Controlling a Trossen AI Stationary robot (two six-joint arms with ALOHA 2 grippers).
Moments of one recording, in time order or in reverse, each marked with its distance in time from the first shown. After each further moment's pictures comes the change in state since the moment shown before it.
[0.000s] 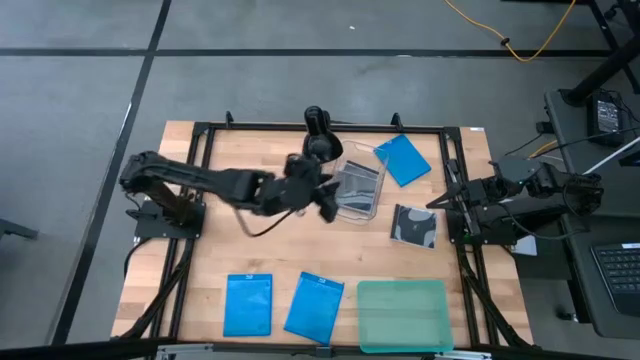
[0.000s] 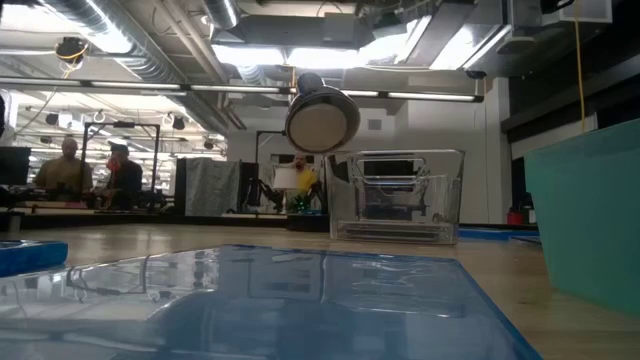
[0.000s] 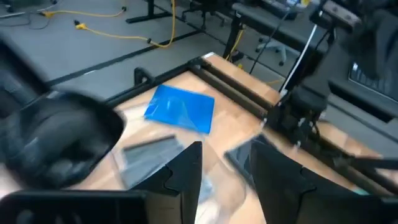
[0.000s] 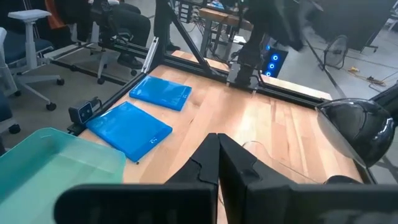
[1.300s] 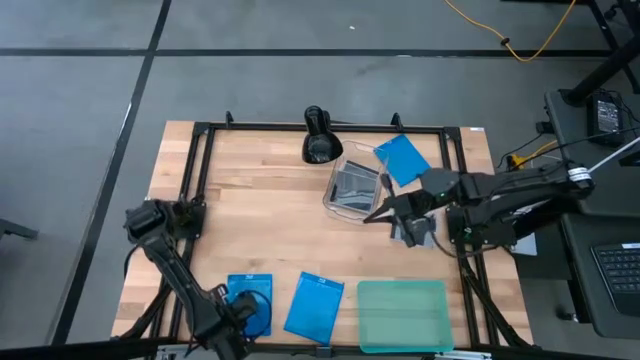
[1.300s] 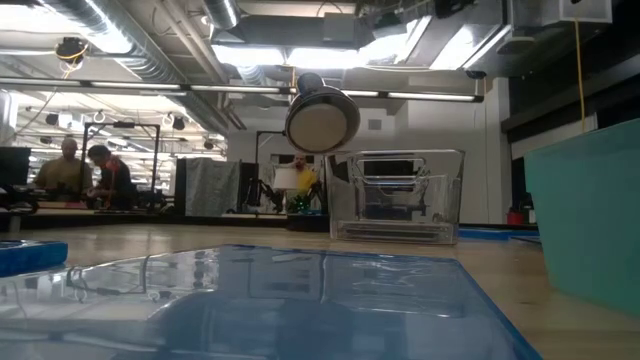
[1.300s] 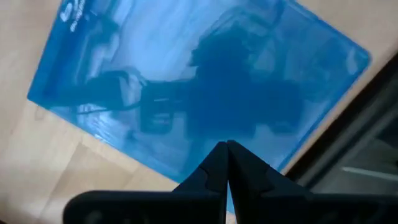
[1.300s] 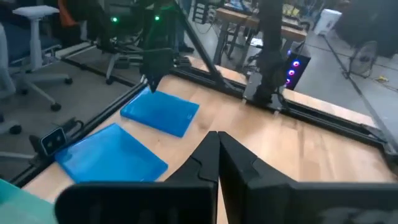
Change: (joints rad) left arm -0.762 0.358 -0.127 -0.527 0.595 -0.938; right arm 0.024 0.625 0.000 0.626 -0.059 -0.017
